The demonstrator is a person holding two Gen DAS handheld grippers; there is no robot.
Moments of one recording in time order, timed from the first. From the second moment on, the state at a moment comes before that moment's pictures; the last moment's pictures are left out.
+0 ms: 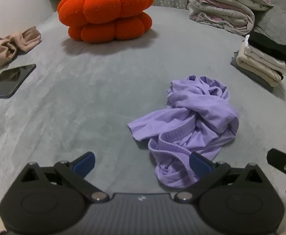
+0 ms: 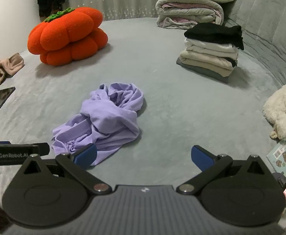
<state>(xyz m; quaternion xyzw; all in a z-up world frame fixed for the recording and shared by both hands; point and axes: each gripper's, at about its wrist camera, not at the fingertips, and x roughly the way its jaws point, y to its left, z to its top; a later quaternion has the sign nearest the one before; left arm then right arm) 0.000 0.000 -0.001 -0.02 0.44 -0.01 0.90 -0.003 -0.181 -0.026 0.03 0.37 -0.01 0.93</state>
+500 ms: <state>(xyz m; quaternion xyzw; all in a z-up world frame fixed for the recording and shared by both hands) 0.003 -0.005 -0.010 0.01 0.44 -0.01 0.90 0.001 -0.182 -0.028 0.03 0.38 0.00 0.93</state>
